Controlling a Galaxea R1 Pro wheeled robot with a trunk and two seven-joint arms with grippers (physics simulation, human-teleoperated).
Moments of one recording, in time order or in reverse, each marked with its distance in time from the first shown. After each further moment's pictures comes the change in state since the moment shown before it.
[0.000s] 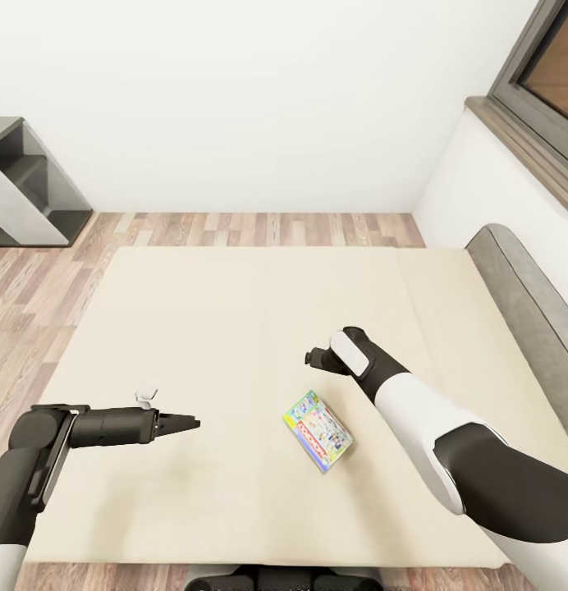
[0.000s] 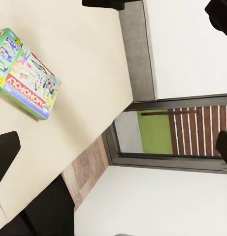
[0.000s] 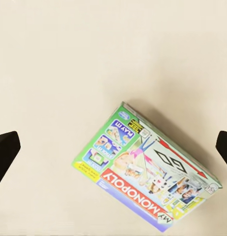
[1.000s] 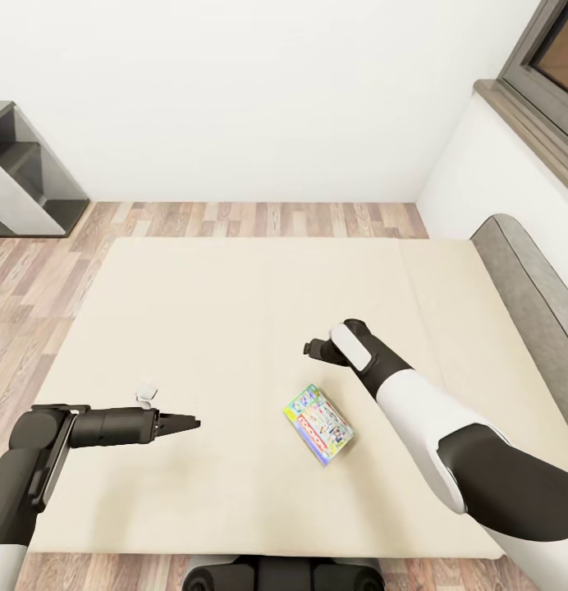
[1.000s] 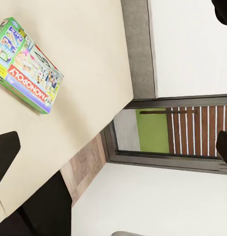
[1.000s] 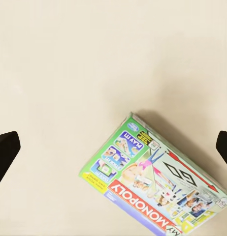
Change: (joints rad) left arm 0.000 -0.001 0.000 0.000 0.000 0.000 0.000; right arm -0.002 -0.008 -0.005 -0.069 -0.006 0.005 -0.005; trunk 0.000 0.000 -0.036
